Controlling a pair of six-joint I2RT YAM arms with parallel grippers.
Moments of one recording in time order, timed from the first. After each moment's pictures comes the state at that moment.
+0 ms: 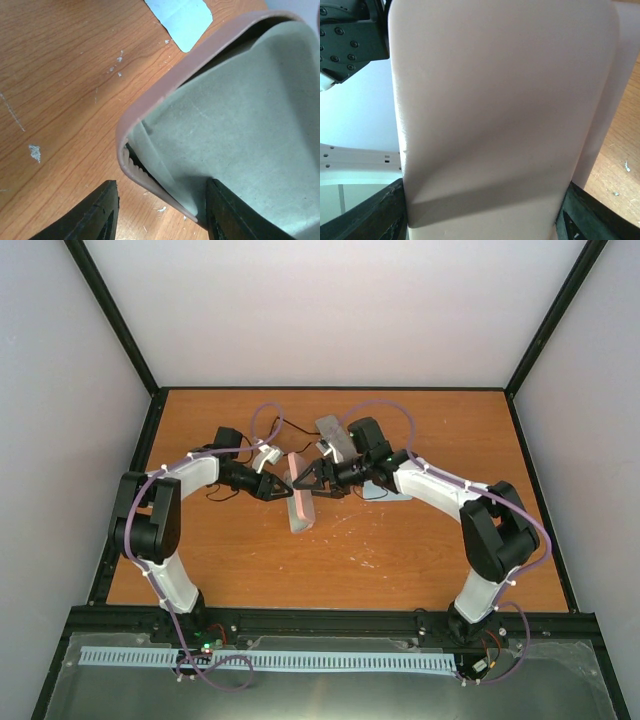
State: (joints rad) left arm -0.18 1.76 1.06 -0.53 0.91 0.32; right arm 0.61 1.72 1.19 -0.19 -0.95 0.68
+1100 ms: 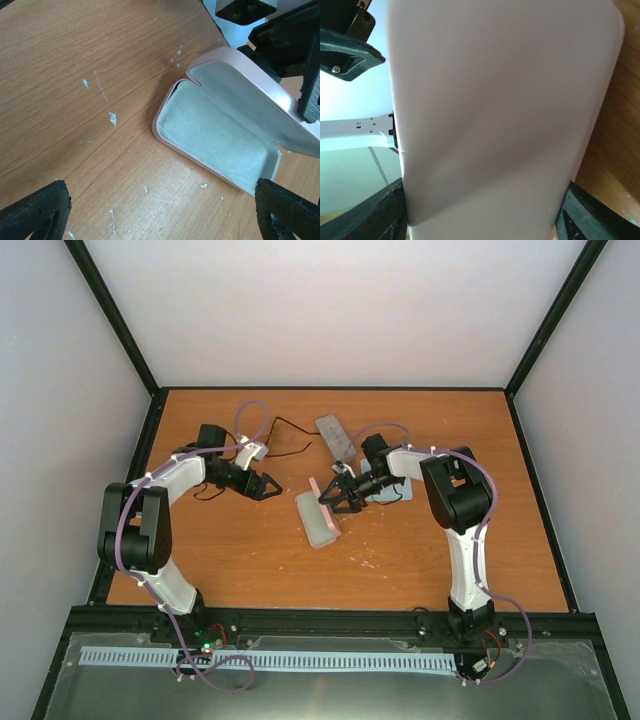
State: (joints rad) left arm -0.10 1.68 1.04 -0.58 0.76 0.33; right arm 0.42 2.14 1.33 -0.59 -1.26 0.16
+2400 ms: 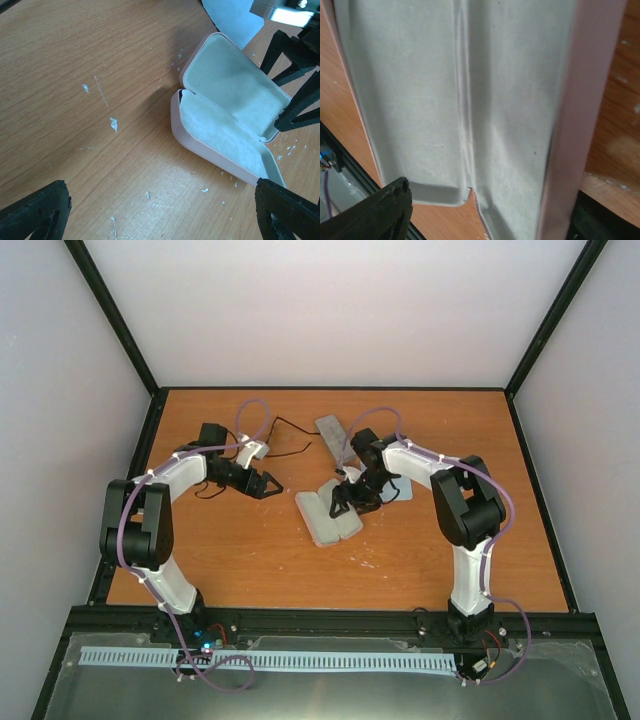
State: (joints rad) left arm -0.10 1.70 1.06 -0.57 0.77 0.33; right arm 0.51 2.00 1.41 -0.92 -0.61 0.09
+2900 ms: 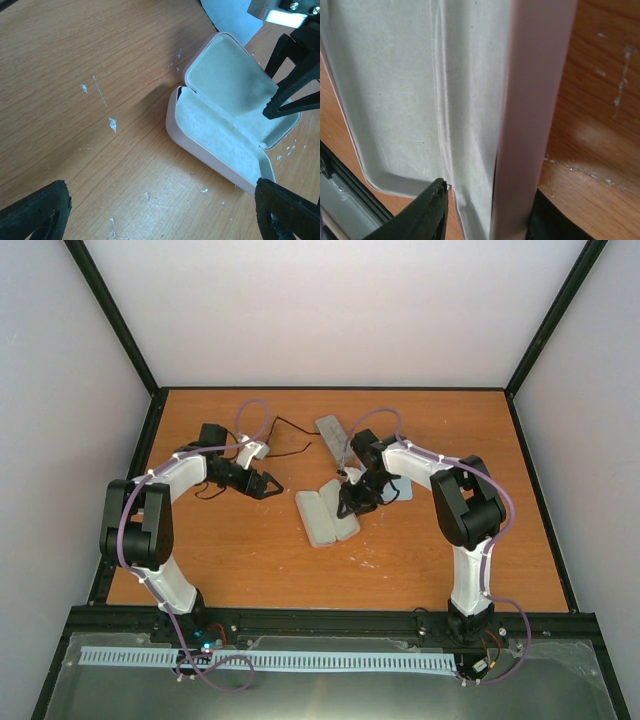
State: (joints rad) left arm -0.10 1.70 1.06 -0.57 0.77 0.33; right arm 0.51 2.00 1.39 -0.92 -0.57 0.13
